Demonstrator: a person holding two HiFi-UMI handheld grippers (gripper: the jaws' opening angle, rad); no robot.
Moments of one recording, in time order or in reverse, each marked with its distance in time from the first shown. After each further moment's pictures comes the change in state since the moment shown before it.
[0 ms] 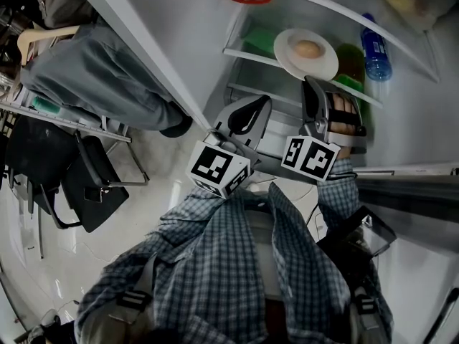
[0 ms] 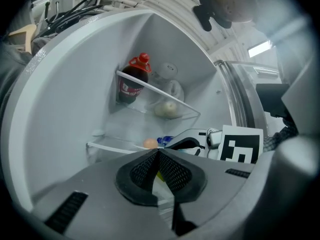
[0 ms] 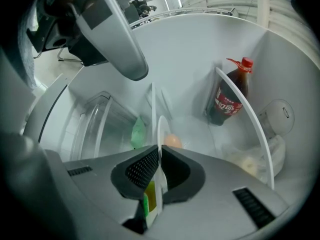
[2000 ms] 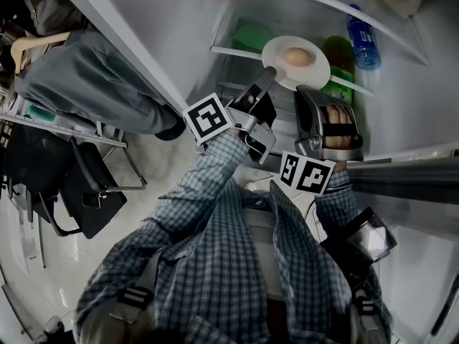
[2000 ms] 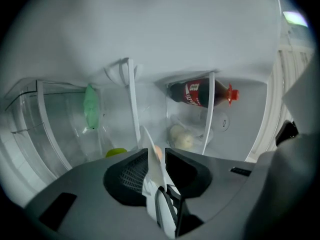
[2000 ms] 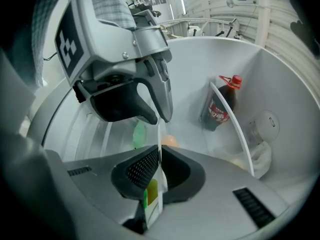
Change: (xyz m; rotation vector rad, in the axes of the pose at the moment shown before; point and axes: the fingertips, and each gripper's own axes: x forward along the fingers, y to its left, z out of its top) left arm 0.060 0.016 -0.006 -1.199 -0.139 -0.192; right arm -0.044 0.007 -0.001 -0.045 -0.046 -0.046
